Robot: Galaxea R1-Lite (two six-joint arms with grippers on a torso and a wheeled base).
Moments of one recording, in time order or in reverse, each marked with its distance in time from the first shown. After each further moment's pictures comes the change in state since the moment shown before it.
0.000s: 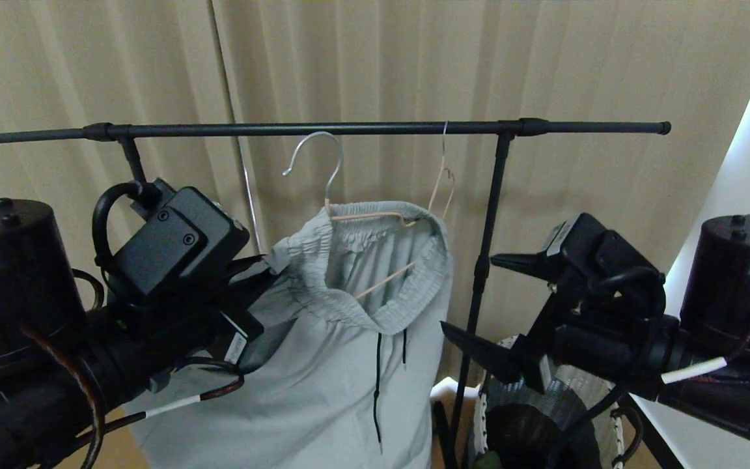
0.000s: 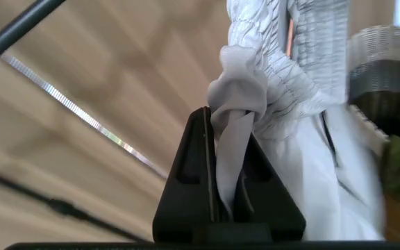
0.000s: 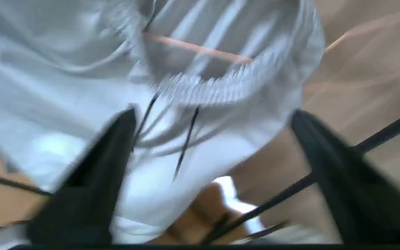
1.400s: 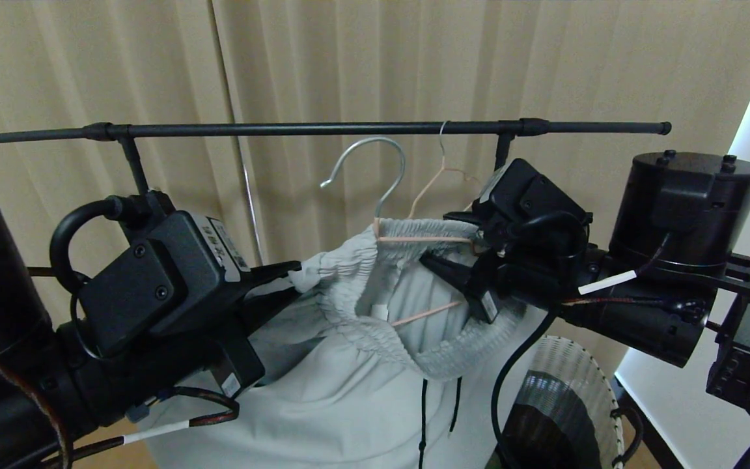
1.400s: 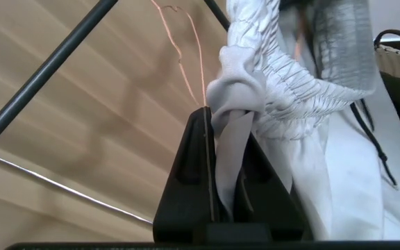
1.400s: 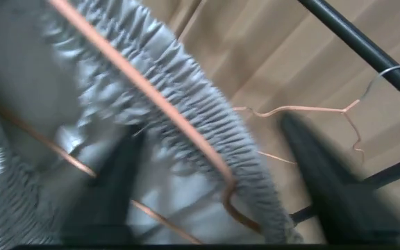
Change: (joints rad) left arm -0.040 -0.041 0.014 -0.032 -0.223 0.170; right arm -0.001 0.146 -0.230 -0.010 0.012 -0.160
